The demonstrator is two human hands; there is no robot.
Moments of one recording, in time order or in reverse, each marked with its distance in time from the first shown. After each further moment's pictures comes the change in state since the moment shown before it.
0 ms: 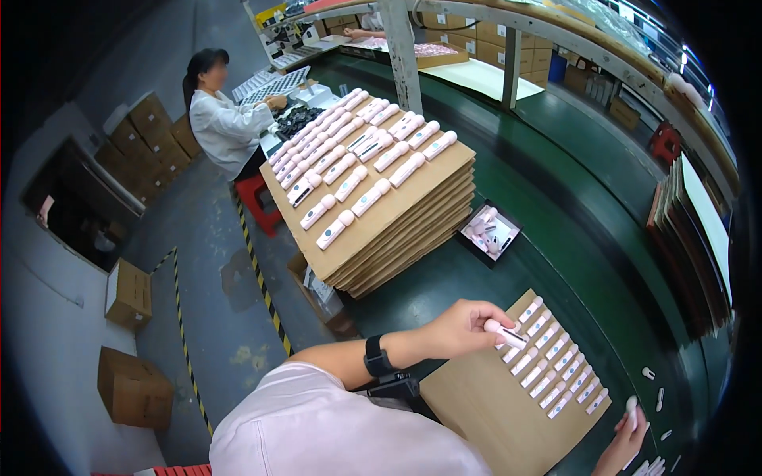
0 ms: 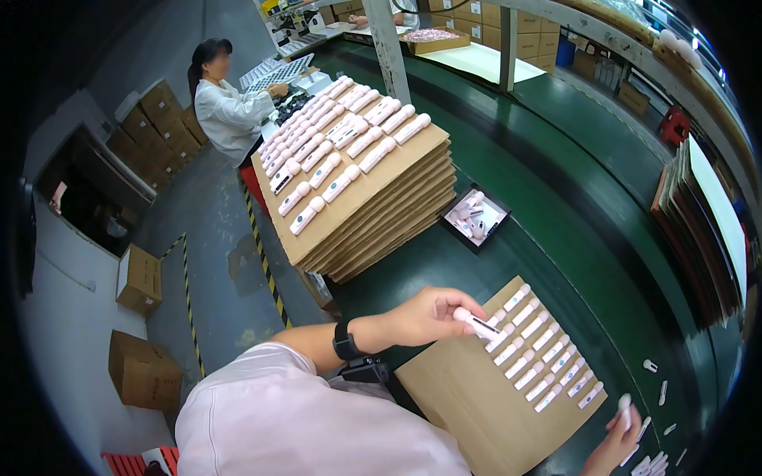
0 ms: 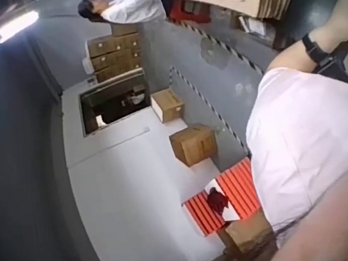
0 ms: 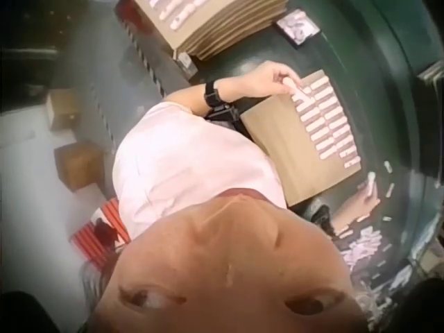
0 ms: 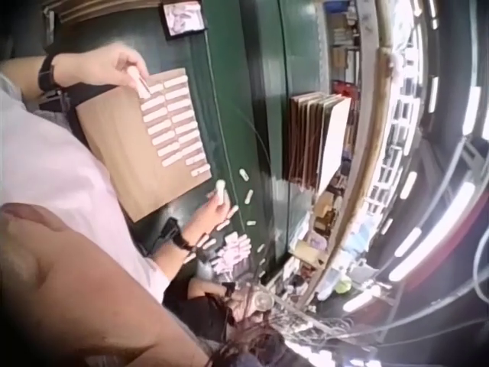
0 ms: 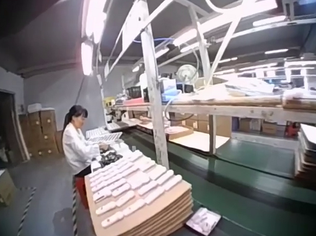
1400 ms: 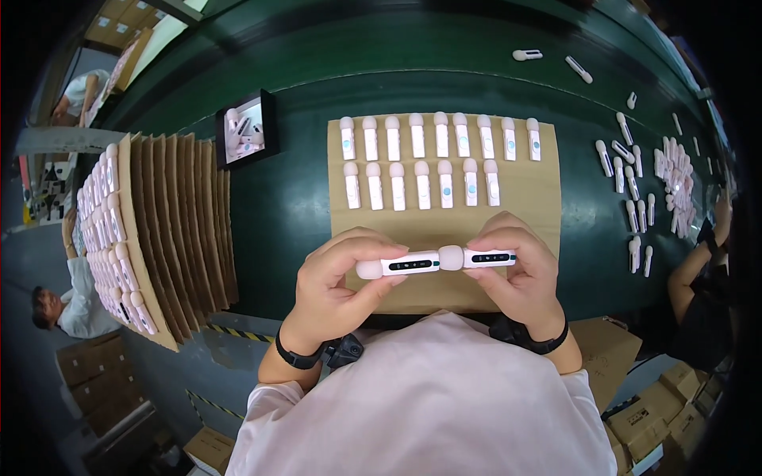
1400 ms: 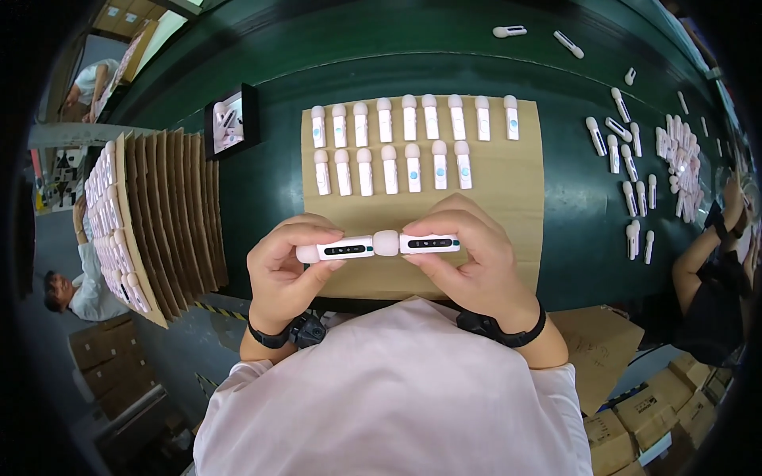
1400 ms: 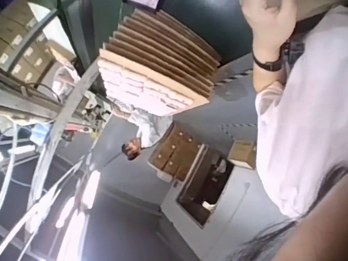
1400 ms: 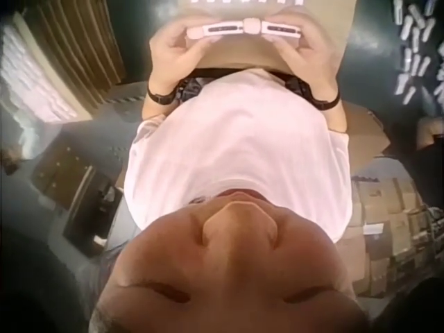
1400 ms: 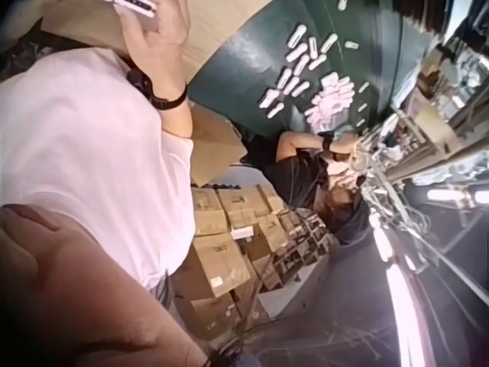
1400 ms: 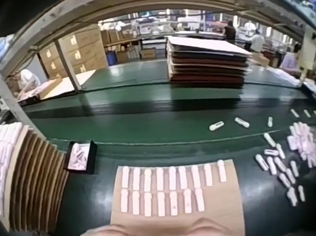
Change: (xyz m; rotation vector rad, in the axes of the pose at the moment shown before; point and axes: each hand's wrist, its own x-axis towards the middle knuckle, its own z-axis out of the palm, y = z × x) left_hand -0.011 0.003 0.051 0.433 -0.262 0.204; right_hand -0.131 -0.060 0.102 0.428 -0.388 -0.386
